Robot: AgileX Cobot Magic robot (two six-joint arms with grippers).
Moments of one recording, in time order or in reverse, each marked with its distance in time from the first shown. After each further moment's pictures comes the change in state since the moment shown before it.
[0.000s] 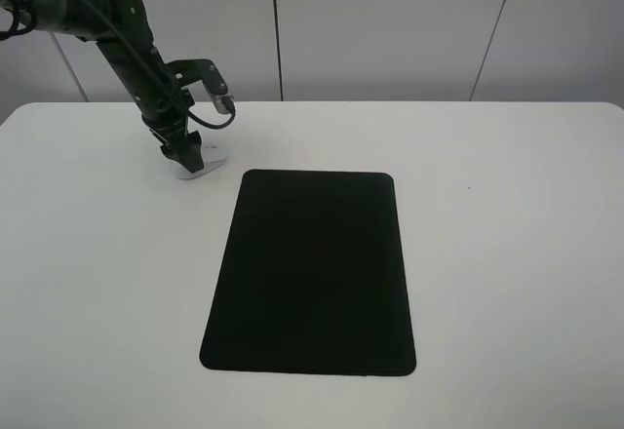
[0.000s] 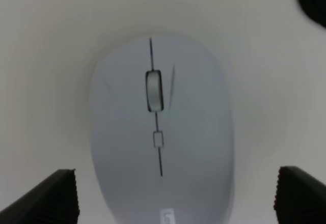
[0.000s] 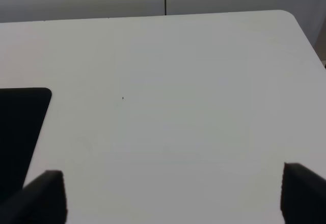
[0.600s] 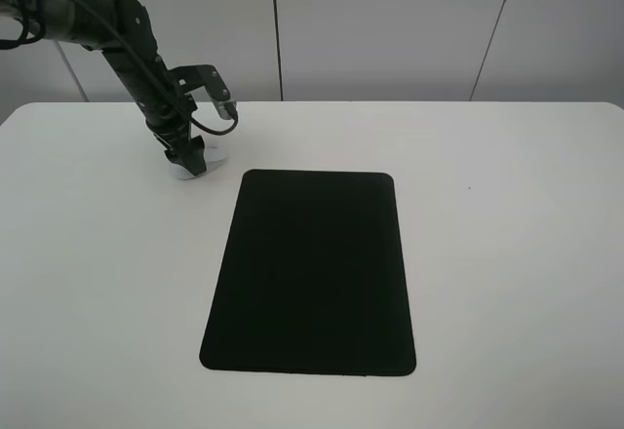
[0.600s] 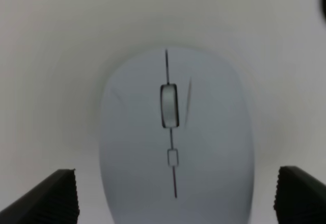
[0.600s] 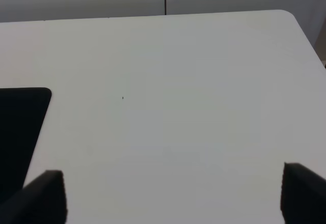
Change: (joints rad) left arm 0.000 0.030 0.000 0.000 -0.038 -0.001; right arm 0.000 0.000 0.000 0.000 0.000 0.000
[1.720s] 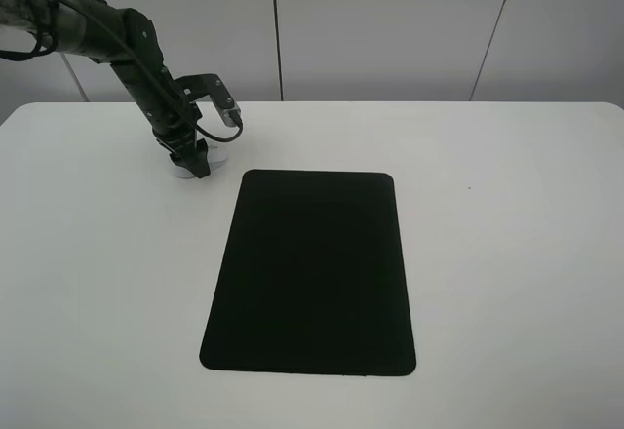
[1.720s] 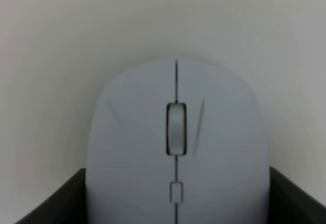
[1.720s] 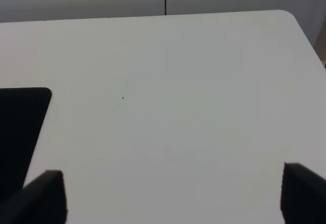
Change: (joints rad) left arm -0.001 0.038 -0.005 -0.019 -0.039 0.000; right arm 0.000 0.000 0.000 0.000 0.000 0.000
